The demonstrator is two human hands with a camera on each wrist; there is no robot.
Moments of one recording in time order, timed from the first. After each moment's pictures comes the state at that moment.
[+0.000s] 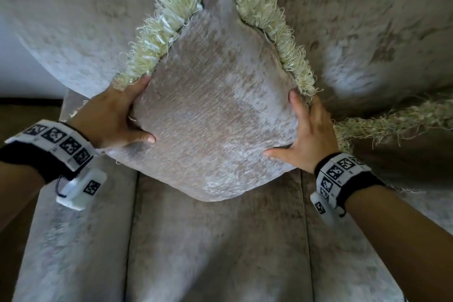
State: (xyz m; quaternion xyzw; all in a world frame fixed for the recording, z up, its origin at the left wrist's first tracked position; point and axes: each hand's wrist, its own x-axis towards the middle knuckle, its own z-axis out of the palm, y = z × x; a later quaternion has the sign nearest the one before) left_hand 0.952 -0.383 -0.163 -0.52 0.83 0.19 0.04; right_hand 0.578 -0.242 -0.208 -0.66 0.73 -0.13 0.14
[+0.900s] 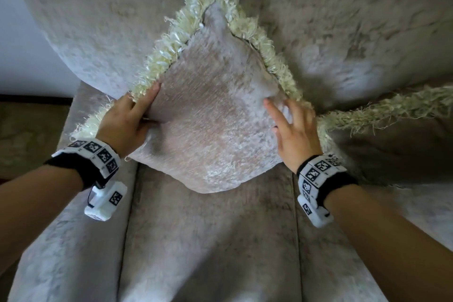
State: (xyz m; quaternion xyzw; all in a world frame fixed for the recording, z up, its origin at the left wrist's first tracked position) left_hand 0.943 -0.316 -0.192 -0.48 0.87 0.05 -0.14; right_hand 0.582 -0.204 -0.210 -0.70 0.69 -0.17 -0.02
